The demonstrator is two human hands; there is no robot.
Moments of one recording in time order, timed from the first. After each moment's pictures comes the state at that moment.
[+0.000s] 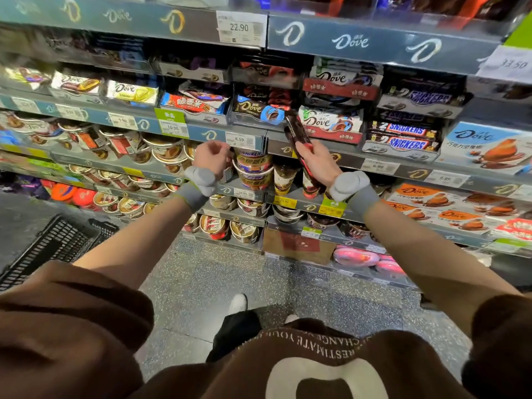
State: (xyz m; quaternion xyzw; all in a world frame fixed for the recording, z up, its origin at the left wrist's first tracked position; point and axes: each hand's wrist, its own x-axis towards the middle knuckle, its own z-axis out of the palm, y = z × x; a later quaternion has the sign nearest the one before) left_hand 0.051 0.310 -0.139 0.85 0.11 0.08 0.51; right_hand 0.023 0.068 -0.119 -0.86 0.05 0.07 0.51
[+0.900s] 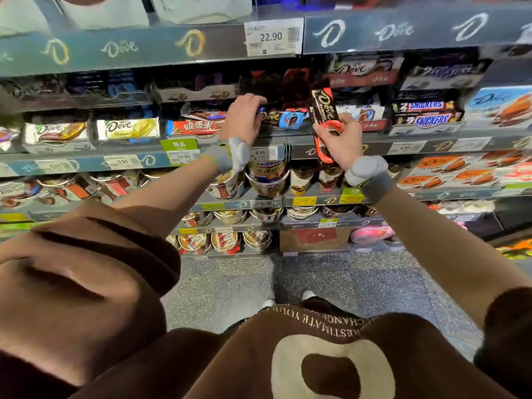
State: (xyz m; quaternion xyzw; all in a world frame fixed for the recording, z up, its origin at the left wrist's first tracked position) left_hand 0.181 0.321 -0.099 0.91 -0.31 0.12 0.24; right_hand 0.060 0.128 -0.105 -0.80 0.22 -0.19 0.52
